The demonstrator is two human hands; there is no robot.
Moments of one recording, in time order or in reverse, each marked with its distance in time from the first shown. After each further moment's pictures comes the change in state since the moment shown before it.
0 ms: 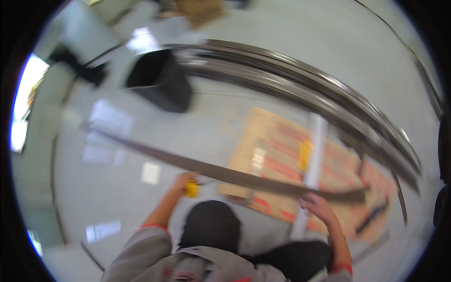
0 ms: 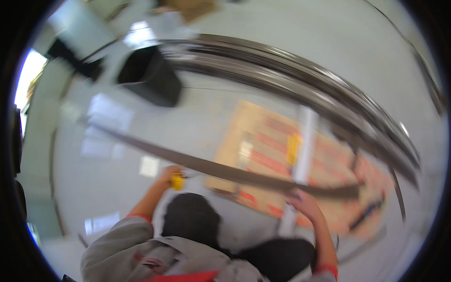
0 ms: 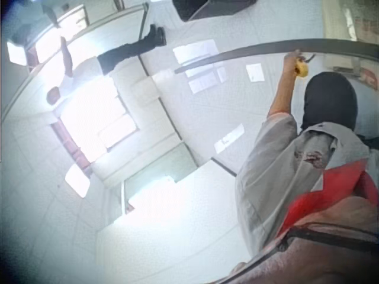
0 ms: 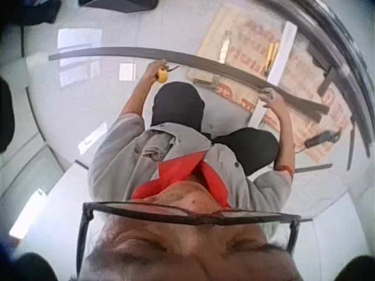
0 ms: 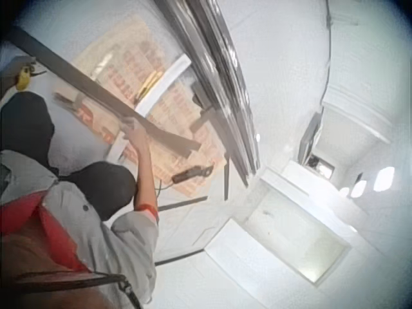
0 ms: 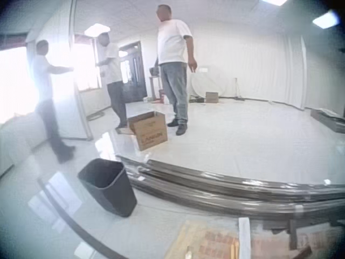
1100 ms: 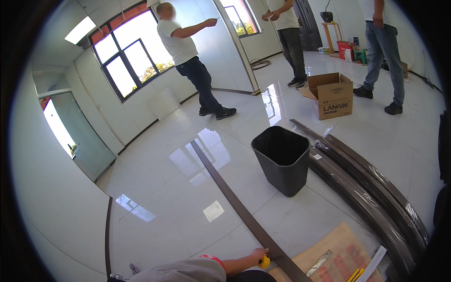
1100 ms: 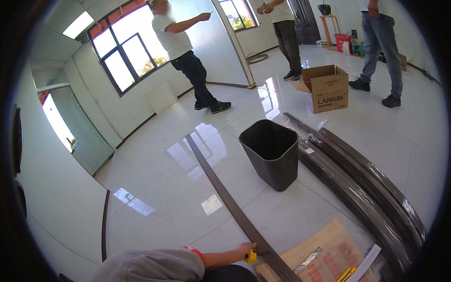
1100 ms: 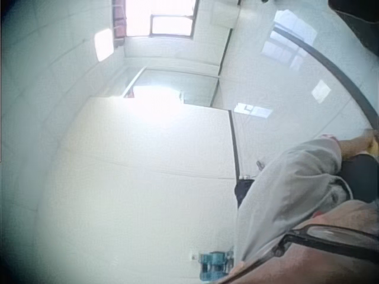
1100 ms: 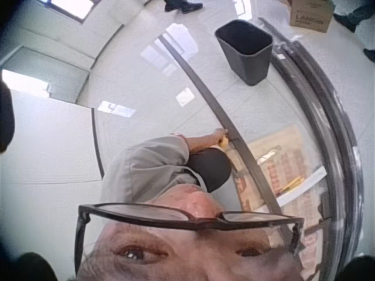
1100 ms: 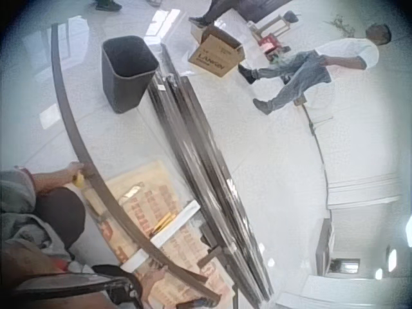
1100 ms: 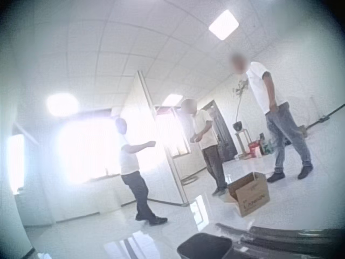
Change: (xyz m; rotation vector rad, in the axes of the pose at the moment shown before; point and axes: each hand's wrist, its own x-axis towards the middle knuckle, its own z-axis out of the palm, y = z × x) left_hand 0.061 -0.079 0.059 -0.206 0.354 -0.041; right_hand 0.051 0.075 0.037 1.504 0.367 0.025
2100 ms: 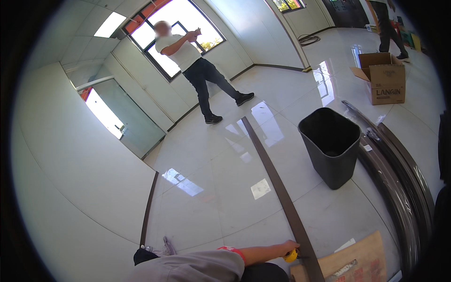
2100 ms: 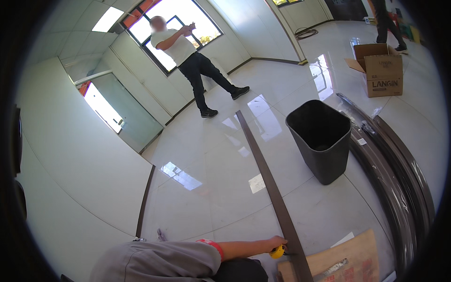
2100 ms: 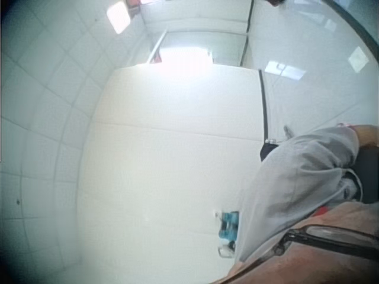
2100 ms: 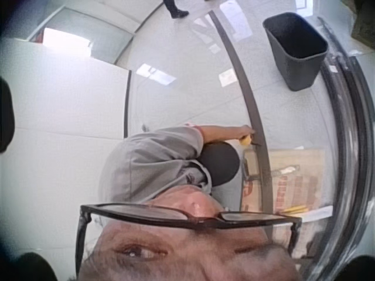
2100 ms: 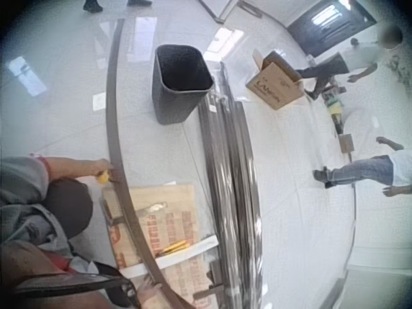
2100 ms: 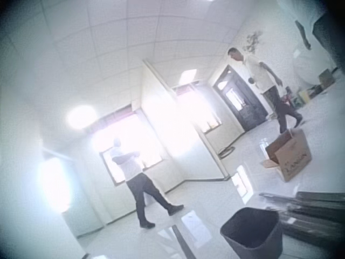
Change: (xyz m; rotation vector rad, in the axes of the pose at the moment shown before) left_hand -0.001 0.015 0.023 0.033 -0.056 -0.105; right_hand 0.010 -0.085 0.019 -0.070 0.126 -0.067
